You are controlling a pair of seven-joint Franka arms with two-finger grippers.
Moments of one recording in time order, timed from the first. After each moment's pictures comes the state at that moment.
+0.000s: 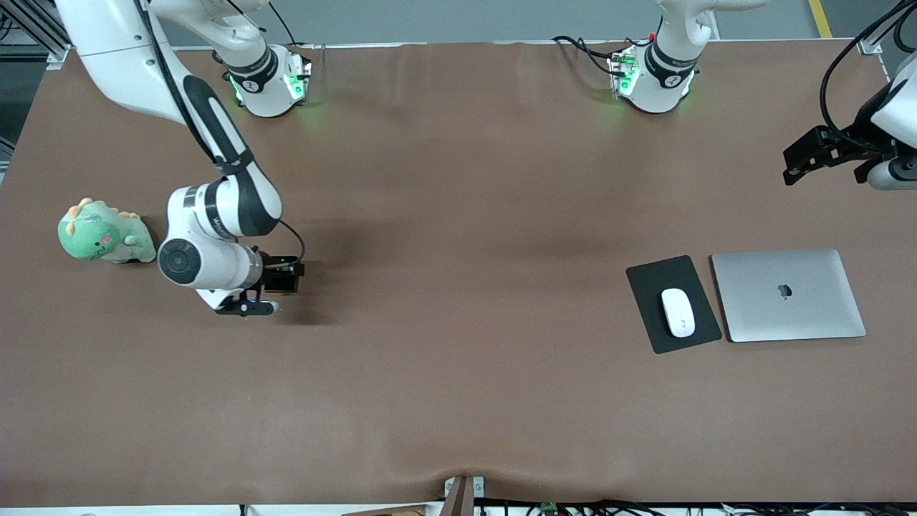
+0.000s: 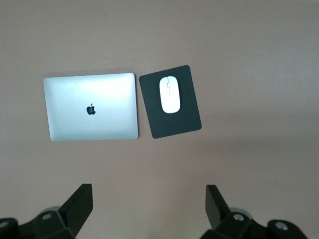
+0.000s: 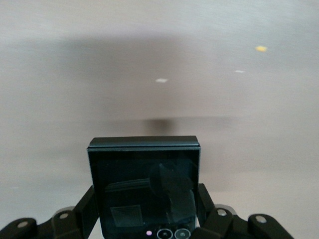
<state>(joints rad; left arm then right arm) -0.04 -0.03 -0.05 -1.53 0.05 1.51 -0.08 0.11 0.47 0.04 -1.99 0.09 2.19 0.11</state>
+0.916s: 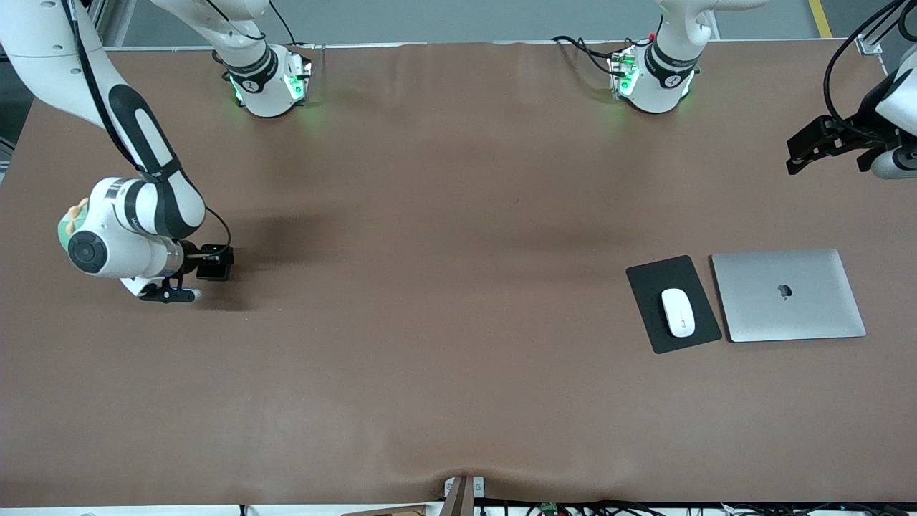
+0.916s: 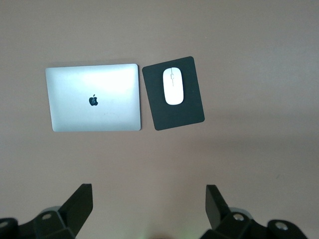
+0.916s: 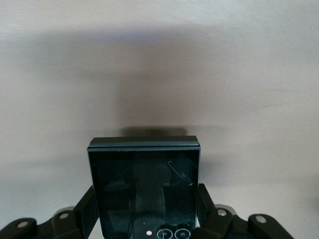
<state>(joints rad) -0.04 -0.05 -0.04 -1.55 0.05 1.49 -0.08 -0.19 0.44 0.04 -2.15 -0.01 2.31 -0.08</state>
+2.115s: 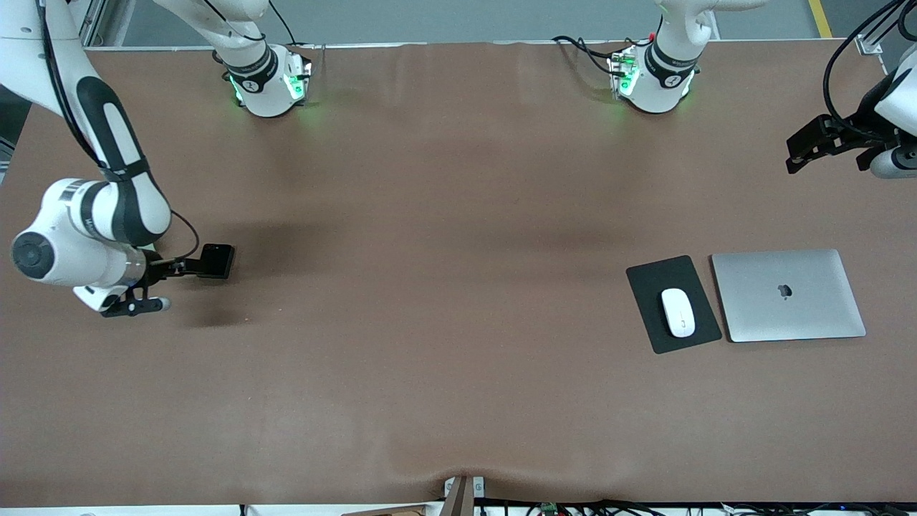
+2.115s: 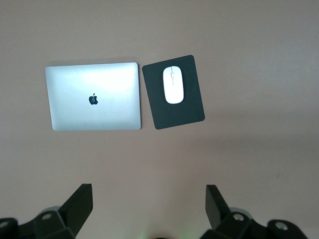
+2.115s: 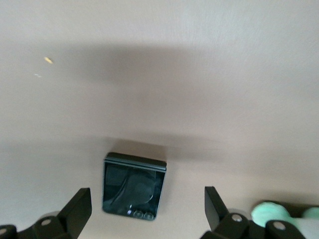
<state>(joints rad) -0.04 -0.05 -0.04 -1.56 0.05 1.49 -0.08 -0.22 0.43 0.05 -1.89 -0.04 2.08 -0.26</state>
